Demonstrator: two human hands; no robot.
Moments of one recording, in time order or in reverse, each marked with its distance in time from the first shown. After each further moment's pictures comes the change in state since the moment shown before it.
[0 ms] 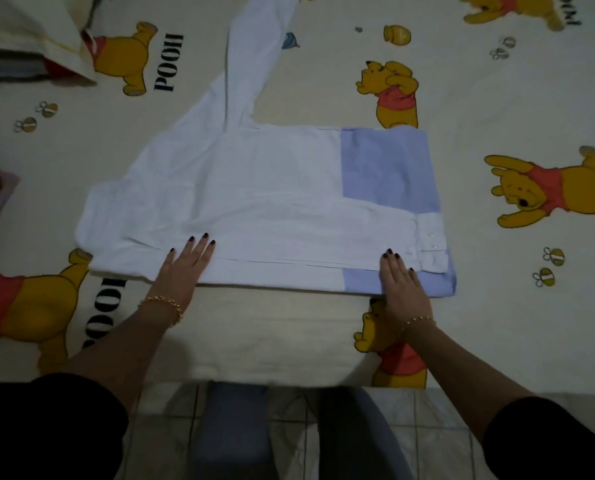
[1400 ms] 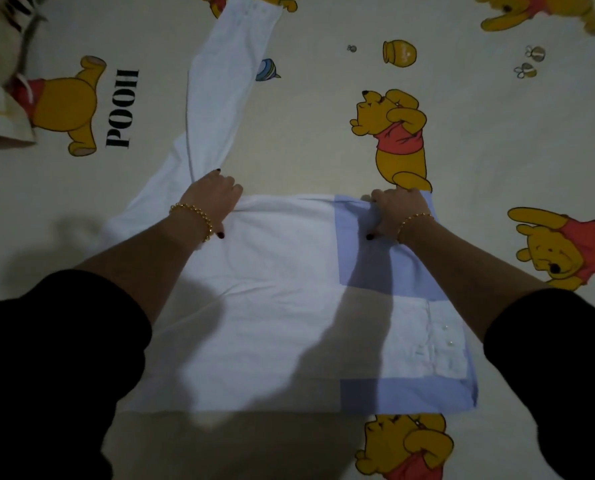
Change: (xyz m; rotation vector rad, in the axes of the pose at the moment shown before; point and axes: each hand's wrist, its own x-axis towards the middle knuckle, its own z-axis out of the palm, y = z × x) left_hand 0.297 0.020 -0.129 0.473 -0.200 0.228; right_hand 0.275 0.012 -0.157 -0.354 -0.110 -0.056
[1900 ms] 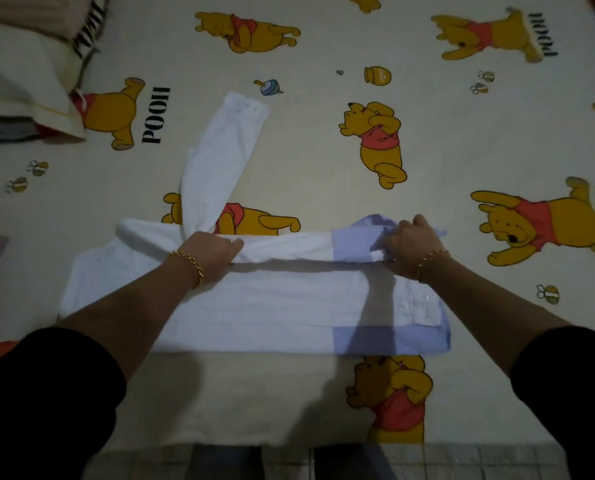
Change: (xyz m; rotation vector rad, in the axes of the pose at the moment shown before) left_hand -0.146 0.062 0.011 -0.072 0.046 0.108; right_hand -0.152 -0.002 0.027 -0.278 0.134 -0.138
